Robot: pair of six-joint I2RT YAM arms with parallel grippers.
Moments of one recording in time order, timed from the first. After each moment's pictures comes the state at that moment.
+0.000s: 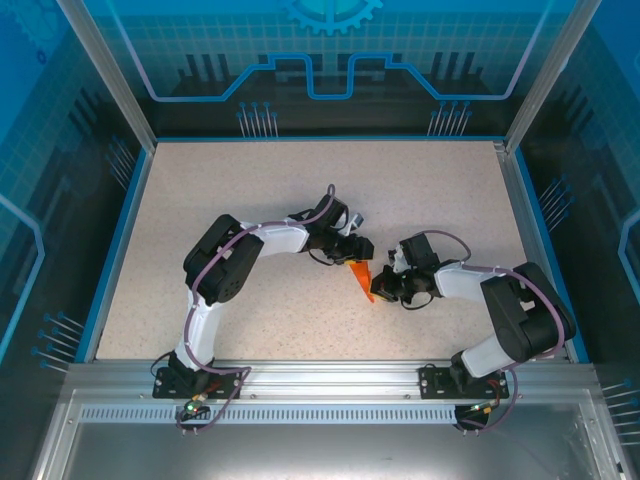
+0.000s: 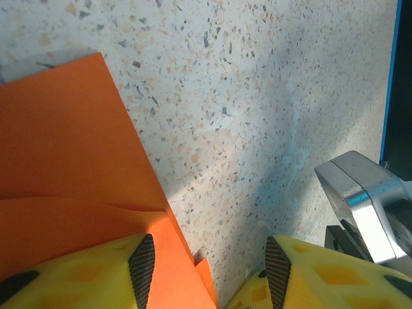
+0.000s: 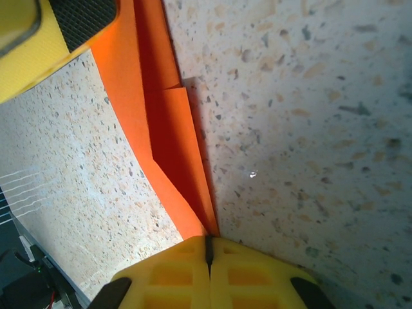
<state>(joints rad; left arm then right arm) -0.63 2.13 1.34 -0.15 0.62 -0.68 0.37 1.51 0.53 -0.13 -0.54 0.75</state>
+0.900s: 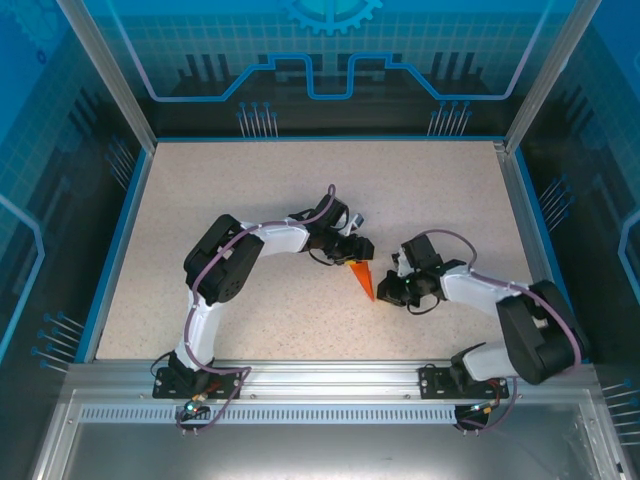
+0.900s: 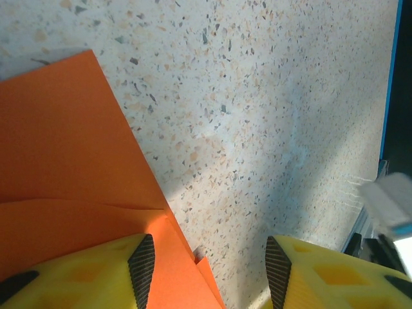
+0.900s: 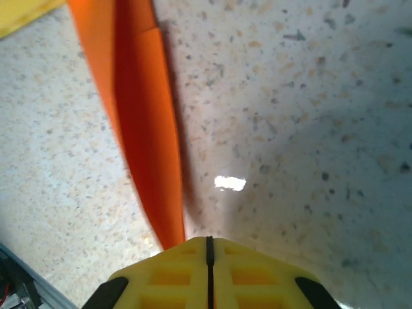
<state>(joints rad) -0.63 2.13 1.35 -0.16 0.63 -0.68 0.39 1.36 0.54 -0.34 -0.45 0.66</state>
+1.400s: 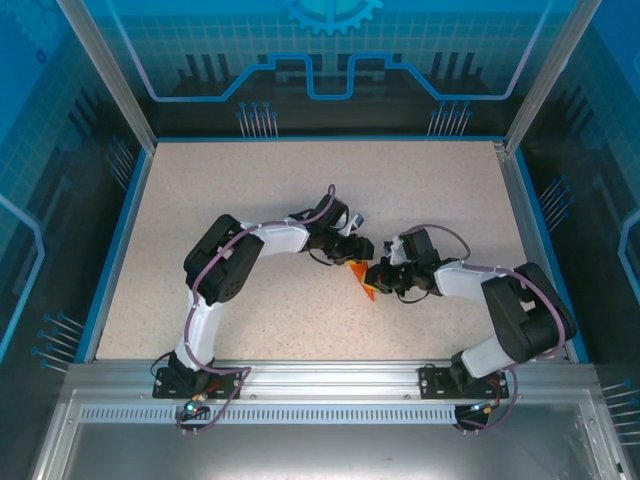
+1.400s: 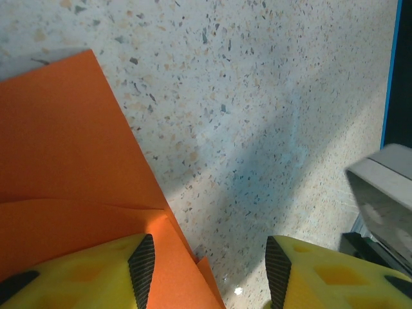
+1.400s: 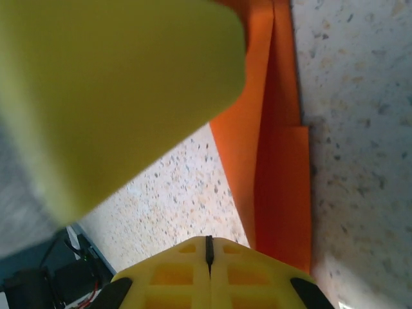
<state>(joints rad) -0.63 2.13 1.35 -0.16 0.63 -0.68 0.37 1.52 0.55 0.01 -0.64 0.81</state>
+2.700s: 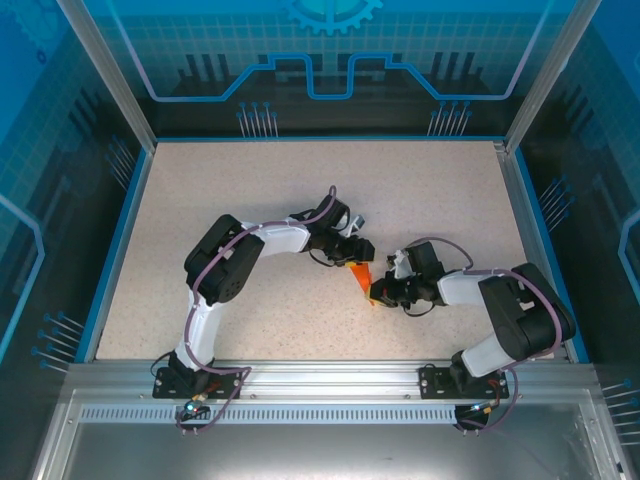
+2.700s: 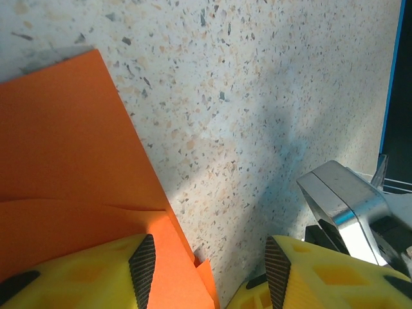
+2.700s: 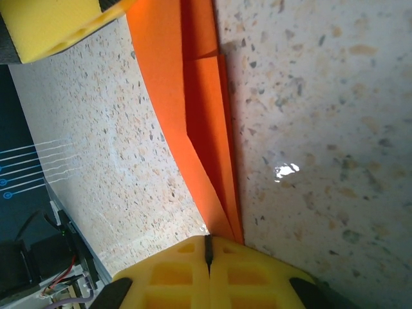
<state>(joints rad) -0.63 2.13 1.35 -0.19 0.64 -0.68 0.35 1.51 0.43 0.03 -0.69 0.71</state>
